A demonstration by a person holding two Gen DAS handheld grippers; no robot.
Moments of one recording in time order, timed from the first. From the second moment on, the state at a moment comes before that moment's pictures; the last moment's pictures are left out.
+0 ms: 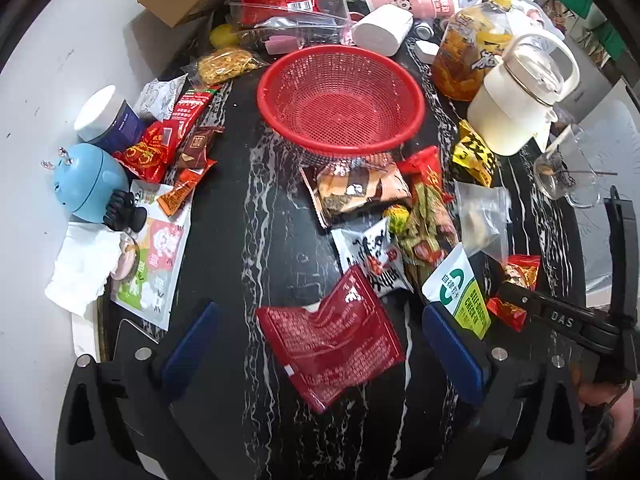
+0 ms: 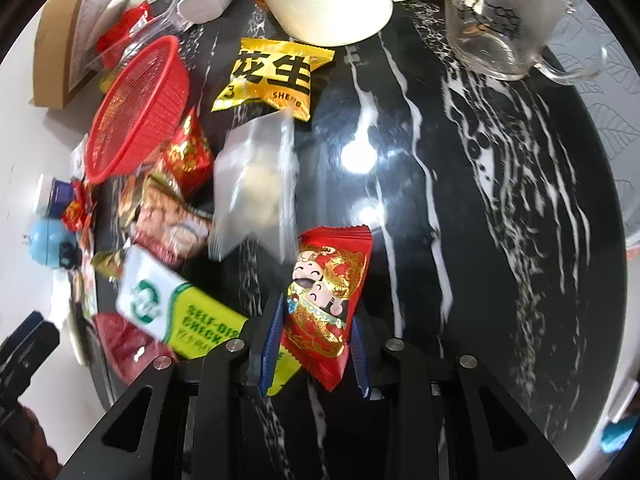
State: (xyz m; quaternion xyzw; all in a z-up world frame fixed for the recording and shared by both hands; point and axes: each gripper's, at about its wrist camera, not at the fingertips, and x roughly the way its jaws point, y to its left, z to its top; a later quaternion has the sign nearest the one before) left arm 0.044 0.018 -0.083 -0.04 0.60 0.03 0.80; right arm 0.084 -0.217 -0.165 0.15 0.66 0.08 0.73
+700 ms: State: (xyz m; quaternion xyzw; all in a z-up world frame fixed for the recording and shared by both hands) left arm 0.081 0.025 -0.136 -0.14 0.62 0.00 0.78; right arm 0.077 -0.208 -0.132 0.12 0.63 0.14 0.76
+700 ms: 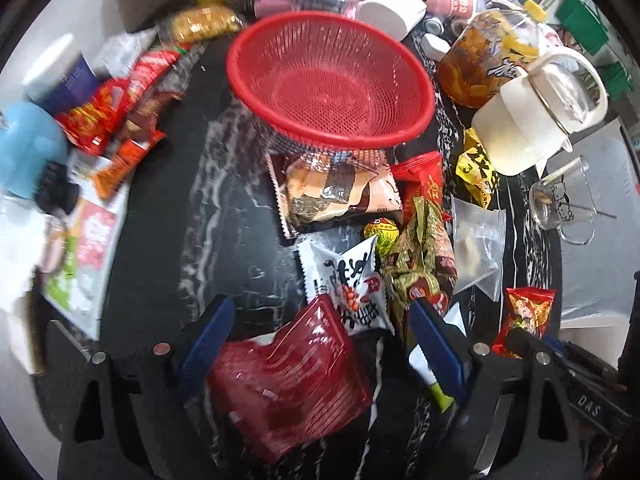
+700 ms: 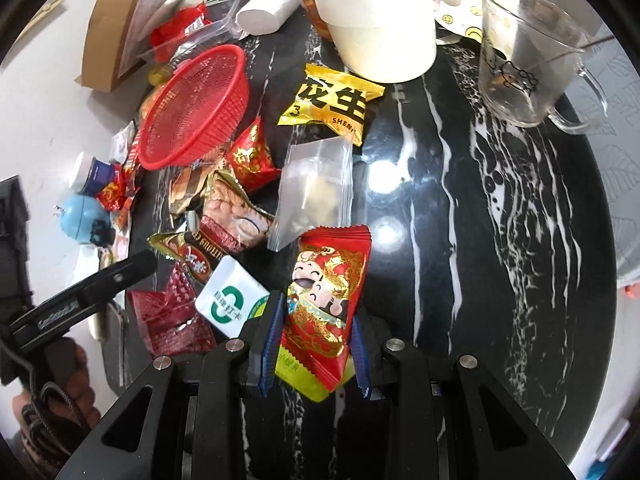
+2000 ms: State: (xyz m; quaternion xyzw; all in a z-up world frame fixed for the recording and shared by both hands) left arm 0.066 0.013 -0.157 -0.15 0.62 -0.07 0.77; right arm 0.081 -0.199 -0.128 0.12 0.63 0.15 0.75
